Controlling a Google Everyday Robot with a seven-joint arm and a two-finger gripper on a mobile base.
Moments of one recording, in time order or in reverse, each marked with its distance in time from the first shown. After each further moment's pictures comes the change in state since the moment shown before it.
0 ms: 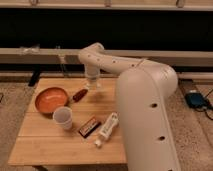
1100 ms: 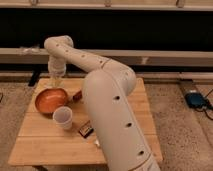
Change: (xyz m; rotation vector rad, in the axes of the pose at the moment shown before) arm -0.207 -0.010 -0.020 -0.068 -0.328 -0.377
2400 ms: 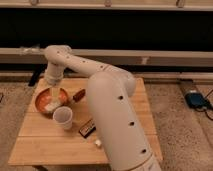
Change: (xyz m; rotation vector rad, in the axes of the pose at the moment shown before) arm -0.029 0.018 0.024 -0.023 -0.118 -0.025
